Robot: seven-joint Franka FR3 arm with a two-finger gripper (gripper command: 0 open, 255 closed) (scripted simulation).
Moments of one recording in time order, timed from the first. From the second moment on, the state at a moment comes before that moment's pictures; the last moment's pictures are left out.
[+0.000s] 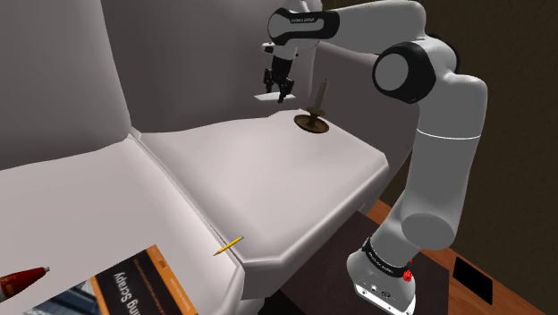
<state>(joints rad) 0.05 0.37 -0.39 -1.48 0.13 1.81 -1.80</state>
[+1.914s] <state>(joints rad) 0.05 0.46 -0.37 -1.69 0.18 2.11 -1.83</state>
